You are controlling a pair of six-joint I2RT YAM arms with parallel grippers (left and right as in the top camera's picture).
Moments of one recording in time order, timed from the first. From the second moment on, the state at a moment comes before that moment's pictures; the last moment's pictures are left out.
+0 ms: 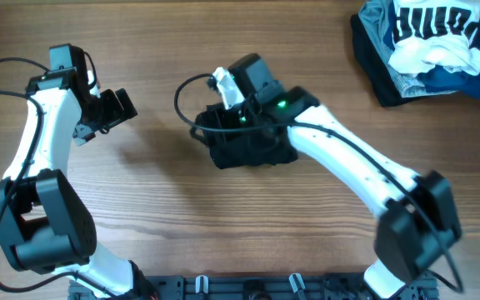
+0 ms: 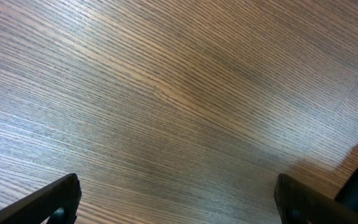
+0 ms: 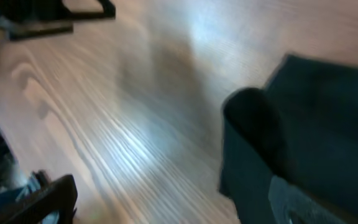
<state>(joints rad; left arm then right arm) 0.19 1.80 1.36 -0.93 0.06 -0.30 0.64 1.78 1.48 -0.67 -0.38 0.26</state>
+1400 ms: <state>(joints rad) 0.19 1.80 1.36 -0.89 0.21 -0.26 0.52 1.78 1.54 -0.93 -0.21 0.27</state>
